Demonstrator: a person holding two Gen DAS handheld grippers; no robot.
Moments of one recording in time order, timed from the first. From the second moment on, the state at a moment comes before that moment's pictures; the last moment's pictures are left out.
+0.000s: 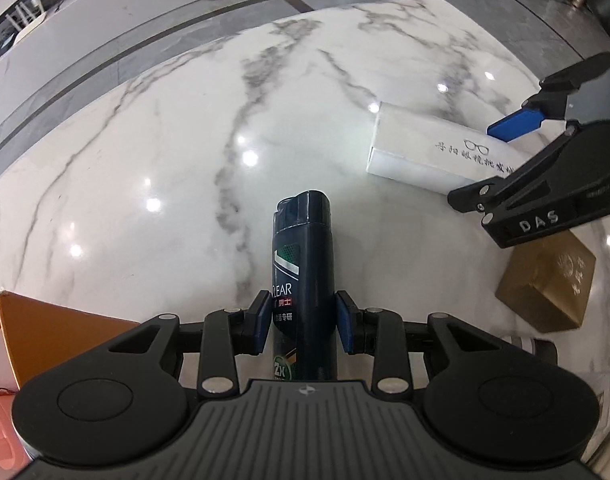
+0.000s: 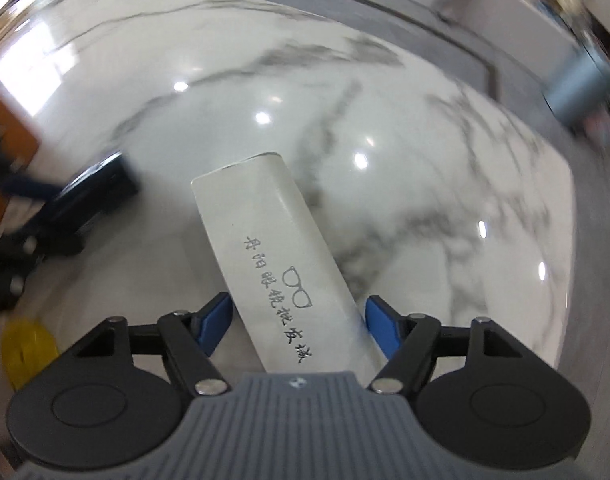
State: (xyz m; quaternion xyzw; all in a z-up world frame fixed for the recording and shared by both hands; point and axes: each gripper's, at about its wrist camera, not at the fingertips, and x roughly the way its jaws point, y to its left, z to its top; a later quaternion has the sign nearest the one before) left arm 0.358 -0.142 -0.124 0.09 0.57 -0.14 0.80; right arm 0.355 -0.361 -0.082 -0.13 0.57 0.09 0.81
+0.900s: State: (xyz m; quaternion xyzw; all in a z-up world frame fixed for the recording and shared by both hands) left arm 0.292 -0.117 -0.025 0.04 0.46 -0.16 0.88; right arm 0.299 -0.335 0.006 -0.14 0.42 0.10 0.89
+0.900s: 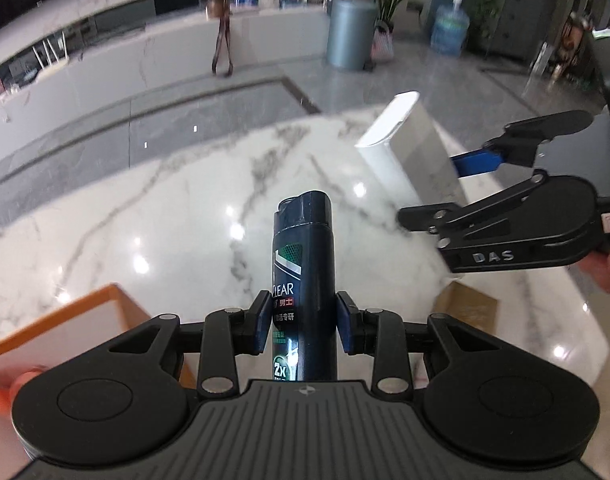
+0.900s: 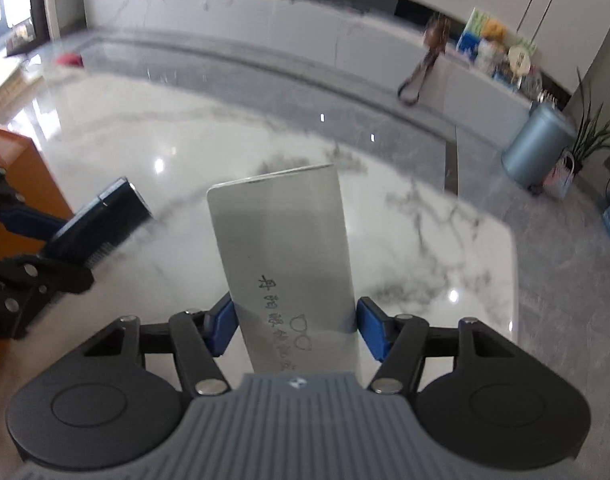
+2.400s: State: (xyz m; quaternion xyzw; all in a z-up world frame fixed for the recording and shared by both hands) left arm 0.154 0.094 -0.019 -0.02 0.50 -0.05 0.87; right arm 0.215 -0.036 -0.032 -0.26 0.51 0.36 0.73
